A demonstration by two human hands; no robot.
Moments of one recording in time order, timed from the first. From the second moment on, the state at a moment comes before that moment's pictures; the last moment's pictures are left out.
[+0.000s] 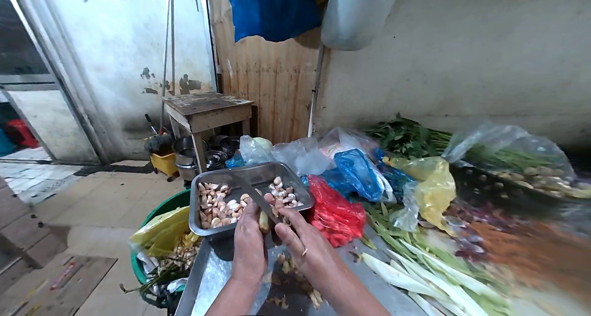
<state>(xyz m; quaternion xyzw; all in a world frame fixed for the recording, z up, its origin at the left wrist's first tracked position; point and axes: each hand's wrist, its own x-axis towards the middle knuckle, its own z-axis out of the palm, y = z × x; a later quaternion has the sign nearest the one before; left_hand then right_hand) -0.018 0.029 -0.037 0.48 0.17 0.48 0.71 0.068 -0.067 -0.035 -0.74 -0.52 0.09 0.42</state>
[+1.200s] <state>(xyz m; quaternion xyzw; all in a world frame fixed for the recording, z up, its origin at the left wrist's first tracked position) -0.026 0.037 -0.020 0.46 0.26 0.32 0.78 0.083 -0.075 -0.029 -0.72 -0.58 0.11 0.37</state>
